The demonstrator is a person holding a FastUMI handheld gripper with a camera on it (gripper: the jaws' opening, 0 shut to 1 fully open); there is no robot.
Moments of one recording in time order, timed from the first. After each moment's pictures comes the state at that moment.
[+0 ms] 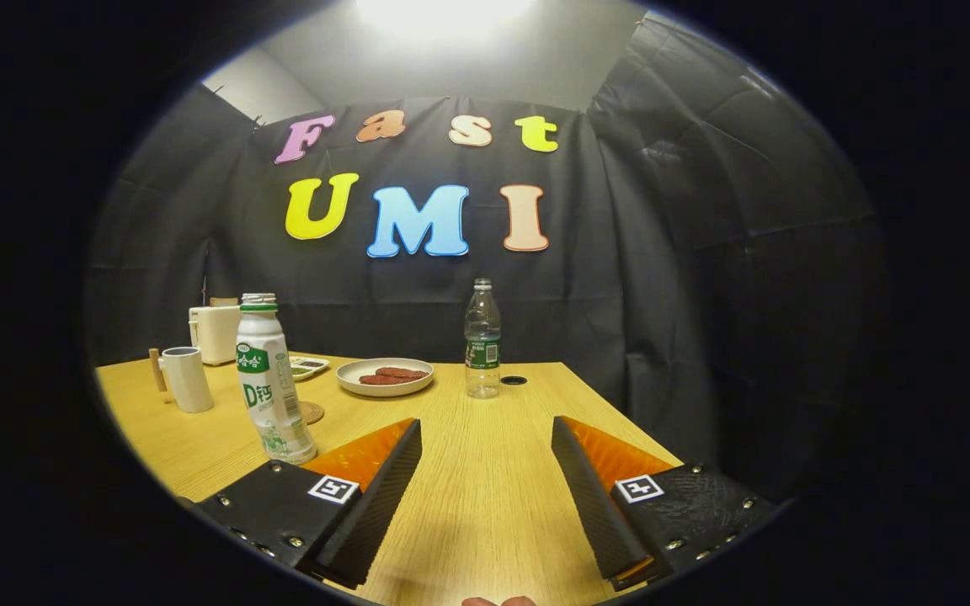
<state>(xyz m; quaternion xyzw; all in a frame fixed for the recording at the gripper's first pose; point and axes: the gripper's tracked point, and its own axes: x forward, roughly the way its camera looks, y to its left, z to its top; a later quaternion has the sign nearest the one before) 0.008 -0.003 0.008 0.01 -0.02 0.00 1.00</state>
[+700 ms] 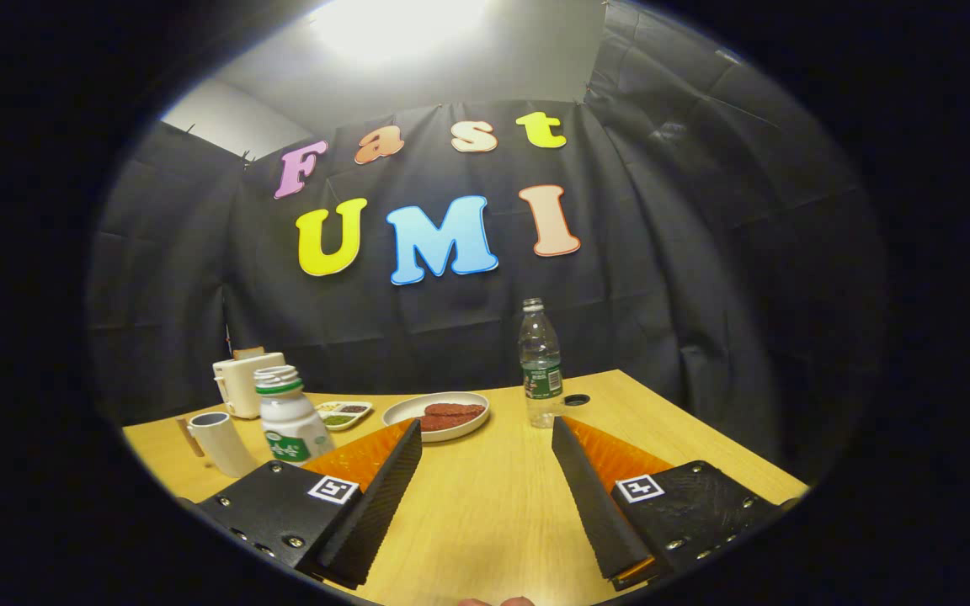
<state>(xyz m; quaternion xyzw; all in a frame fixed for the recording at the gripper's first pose) 0.045 0.079 0.049 0.07 -0.02 0.06 1.00</state>
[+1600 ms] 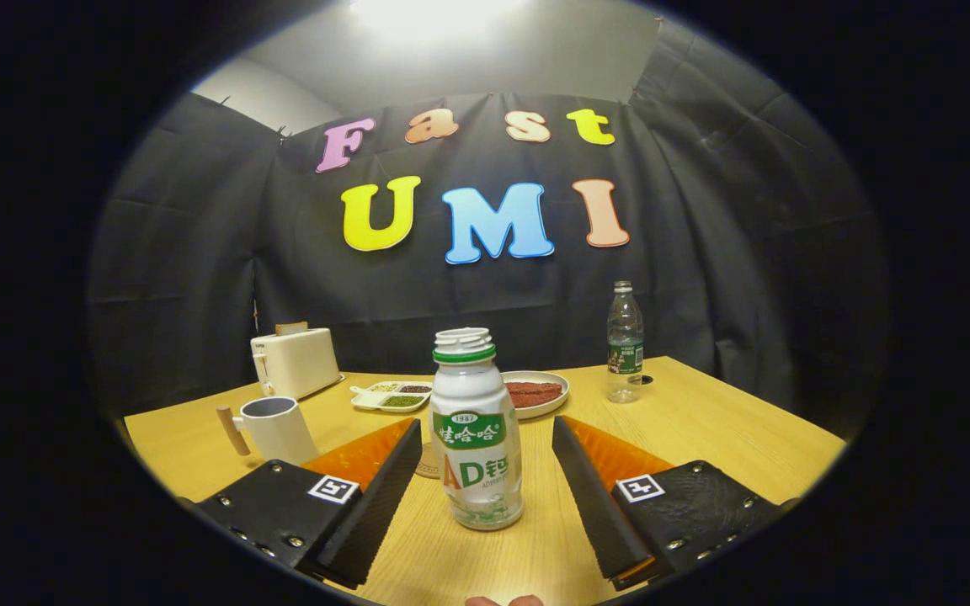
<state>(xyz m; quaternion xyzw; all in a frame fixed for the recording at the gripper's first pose) 0.037 0.206 0.031 0.05 0.00 0.06 1.00</state>
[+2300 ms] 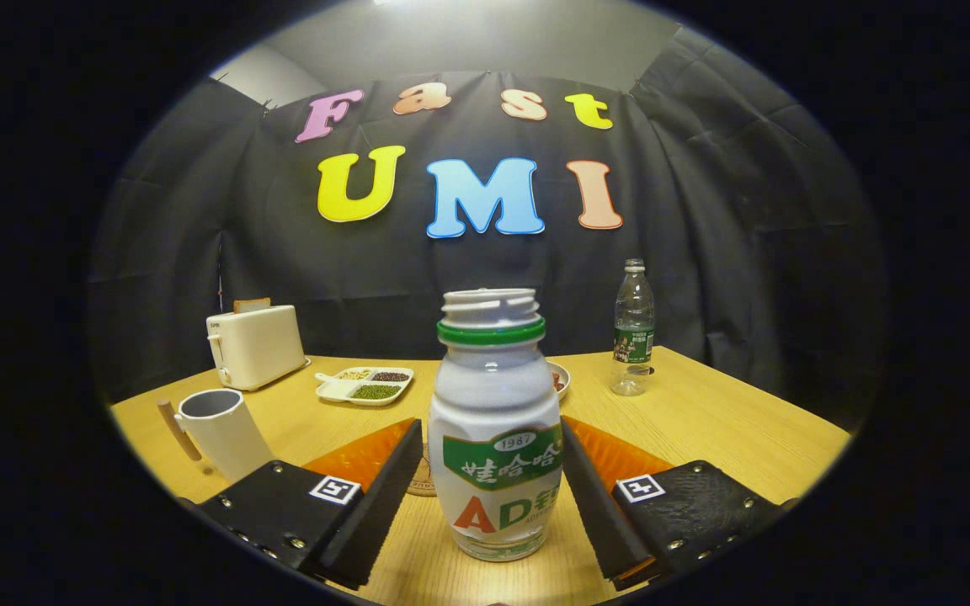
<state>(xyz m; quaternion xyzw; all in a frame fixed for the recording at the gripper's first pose) 0.100 0.225 0.006 0.01 0.04 0.02 1.00</state>
